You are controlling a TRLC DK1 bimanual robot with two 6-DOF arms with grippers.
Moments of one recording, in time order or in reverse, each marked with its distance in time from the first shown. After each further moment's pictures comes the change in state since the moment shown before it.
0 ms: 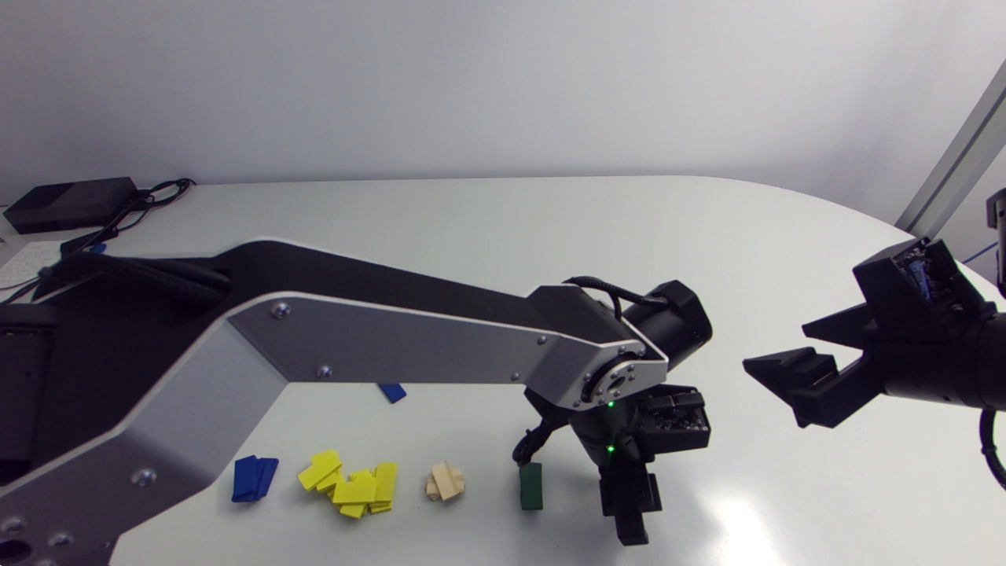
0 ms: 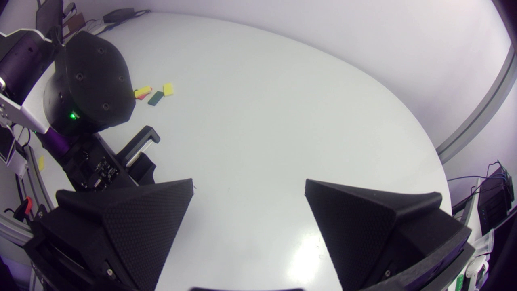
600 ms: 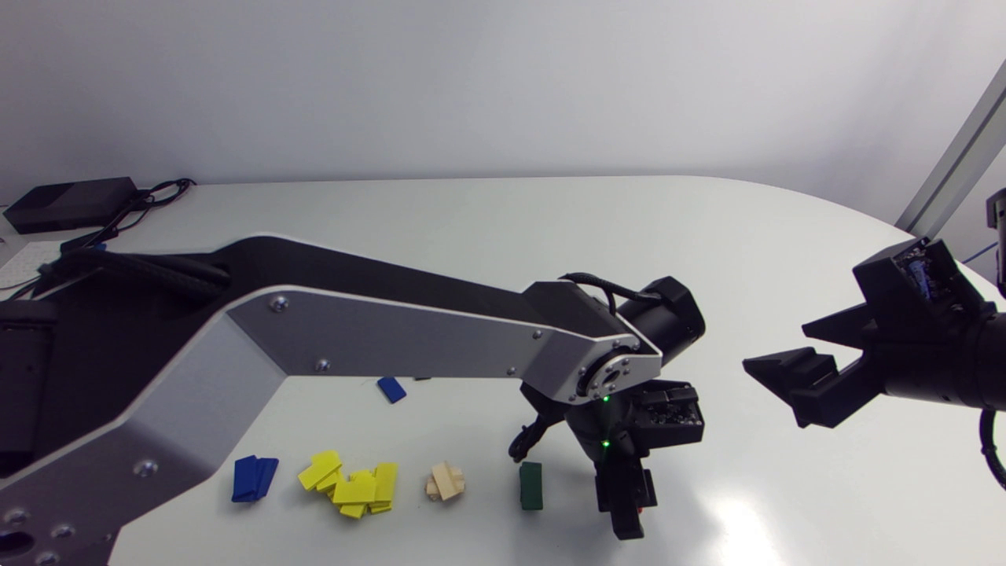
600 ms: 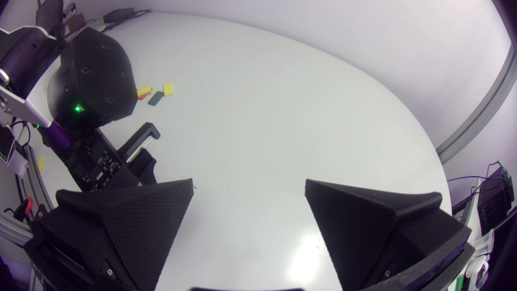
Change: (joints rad) left arm 0.012 0.000 0.000 -0.007 0.000 0.000; right arm 0.002 0.000 0.000 0.000 0.000 0.000
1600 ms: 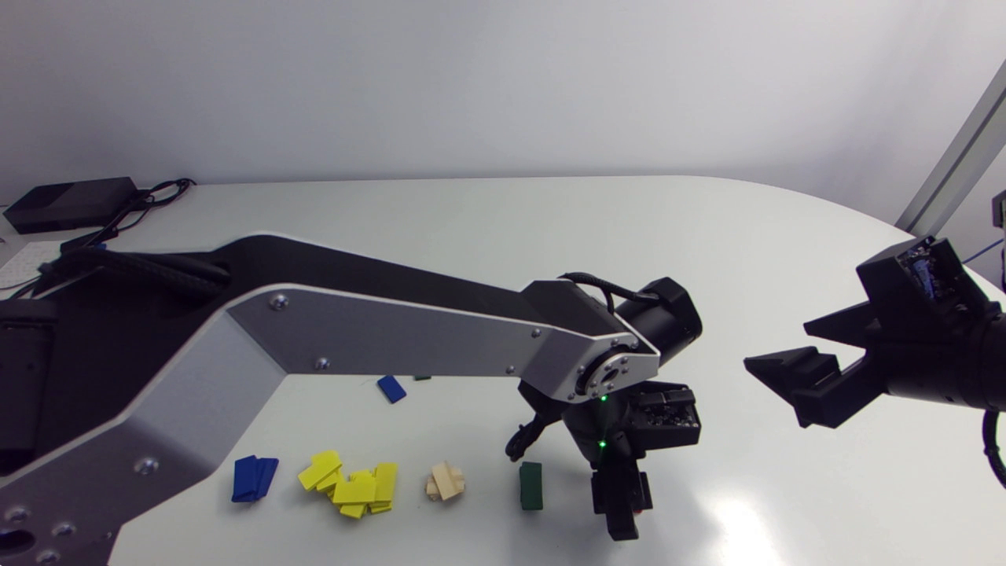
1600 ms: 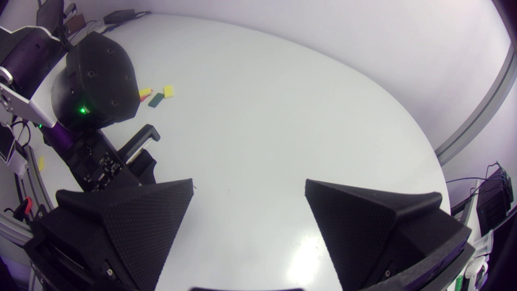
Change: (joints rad) left arm 0.003 0.000 0.000 -0.019 0.000 0.019; right arm 0.000 -0.012 0.000 0.000 -0.001 0.000
